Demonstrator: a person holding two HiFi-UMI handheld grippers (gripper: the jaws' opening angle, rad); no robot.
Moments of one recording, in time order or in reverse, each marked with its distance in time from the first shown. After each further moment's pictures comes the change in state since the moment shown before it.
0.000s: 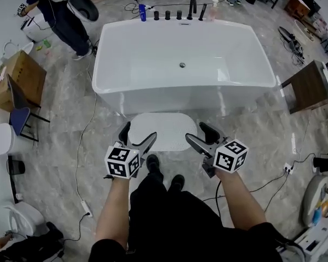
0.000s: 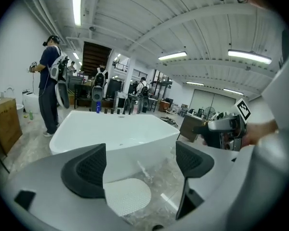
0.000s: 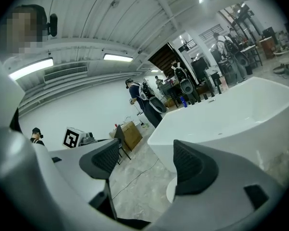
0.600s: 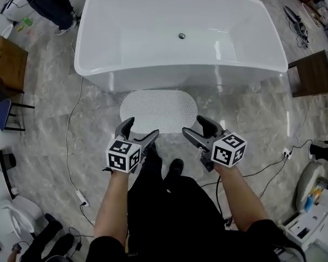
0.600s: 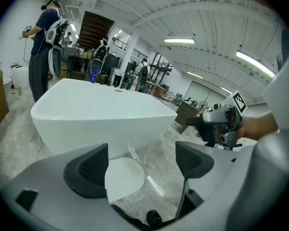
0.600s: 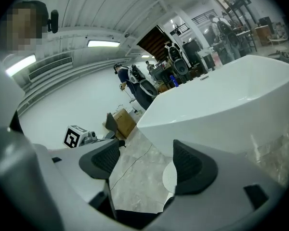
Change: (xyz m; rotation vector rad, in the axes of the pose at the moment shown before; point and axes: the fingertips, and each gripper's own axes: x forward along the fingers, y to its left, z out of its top) left arm 0.085 0.052 -0.126 -0.100 0.232 -0.125; right arm 0.084 -0.073 -0.088 0.097 0.165 -0.065
